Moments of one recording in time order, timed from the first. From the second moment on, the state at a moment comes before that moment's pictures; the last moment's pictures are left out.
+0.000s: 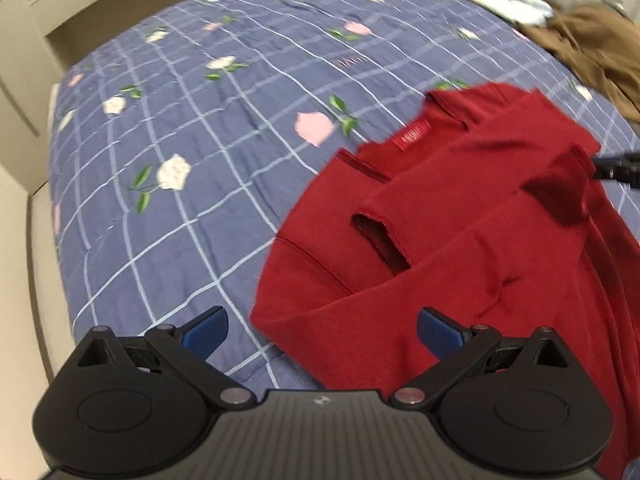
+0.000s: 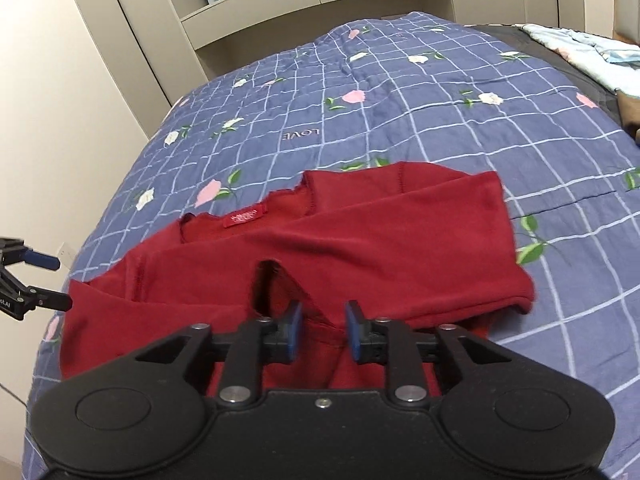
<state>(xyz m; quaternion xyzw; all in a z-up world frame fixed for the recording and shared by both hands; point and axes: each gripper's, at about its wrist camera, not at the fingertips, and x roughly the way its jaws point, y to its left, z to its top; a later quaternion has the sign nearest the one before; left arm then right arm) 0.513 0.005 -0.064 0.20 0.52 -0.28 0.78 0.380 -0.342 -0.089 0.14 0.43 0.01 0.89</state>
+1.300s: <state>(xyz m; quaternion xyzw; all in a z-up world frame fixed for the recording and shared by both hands) 0.530 -0.002 -0.044 0.17 0.54 -0.35 0.74 0.412 -0.347 -0.068 0.12 0.43 0.08 0.89</state>
